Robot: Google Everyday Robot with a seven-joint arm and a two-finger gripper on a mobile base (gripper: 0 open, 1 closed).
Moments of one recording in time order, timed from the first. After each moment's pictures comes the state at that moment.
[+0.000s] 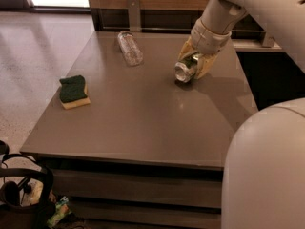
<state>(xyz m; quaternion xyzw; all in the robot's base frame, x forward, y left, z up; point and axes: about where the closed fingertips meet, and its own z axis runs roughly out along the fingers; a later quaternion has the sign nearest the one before) 0.664 -0.134 0.858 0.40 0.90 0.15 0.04</state>
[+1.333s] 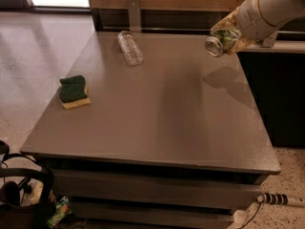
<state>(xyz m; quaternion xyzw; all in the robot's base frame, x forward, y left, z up) 0.670 -0.212 0.941 0.34 0.87 0.27 0.23</state>
